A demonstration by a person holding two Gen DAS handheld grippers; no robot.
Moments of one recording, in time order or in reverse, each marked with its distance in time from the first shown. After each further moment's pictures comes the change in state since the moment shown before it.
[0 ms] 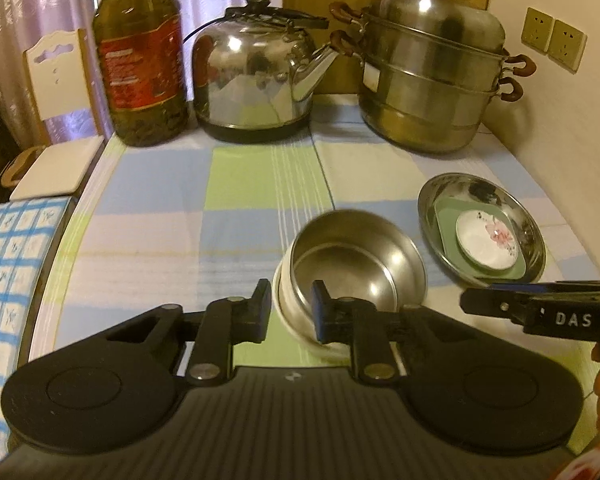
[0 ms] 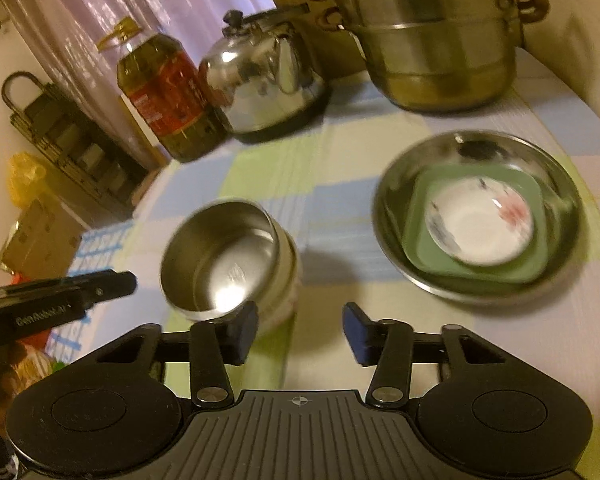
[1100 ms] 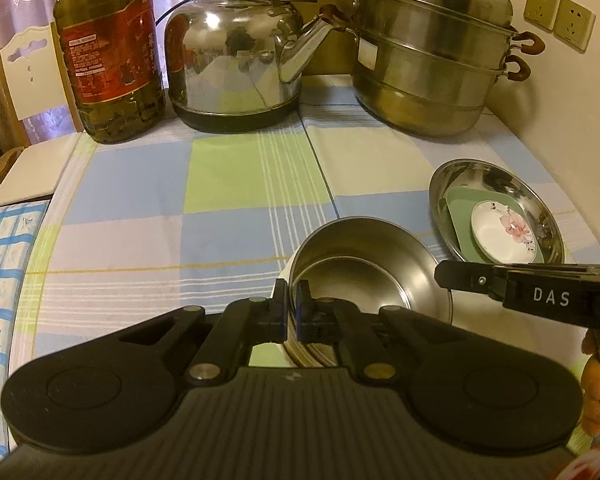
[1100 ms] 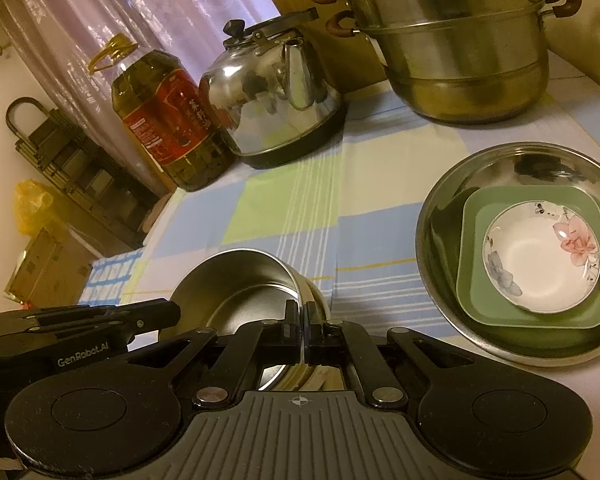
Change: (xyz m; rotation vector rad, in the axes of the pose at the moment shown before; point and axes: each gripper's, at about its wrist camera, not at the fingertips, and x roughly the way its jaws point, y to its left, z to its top) left arm 0.050 0.006 0.014 0.038 0.055 -0.035; right arm 0.053 0.001 0.018 0.038 -0.036 0.048
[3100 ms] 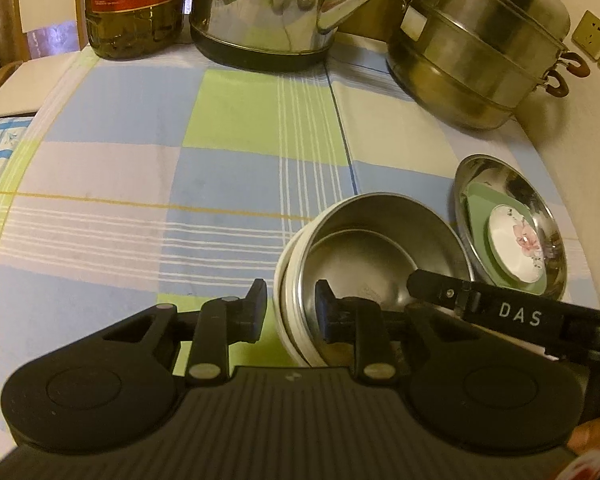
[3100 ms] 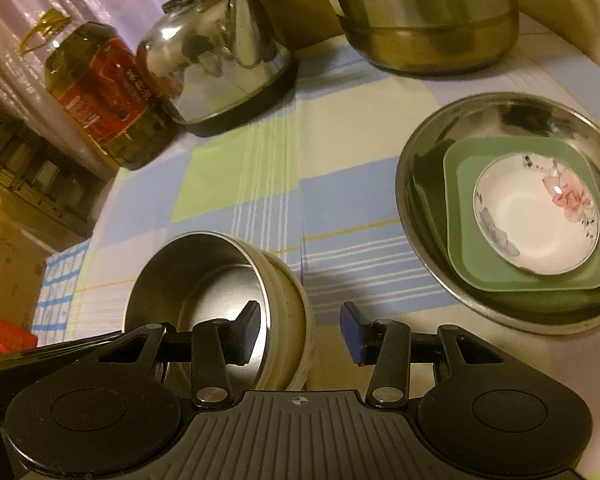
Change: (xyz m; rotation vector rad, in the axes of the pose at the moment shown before) left arm 0.041 0.025 -0.005 -0.197 0.136 -0.054; right arm 0.042 0.003 0.000 0.116 0.103 -0.171
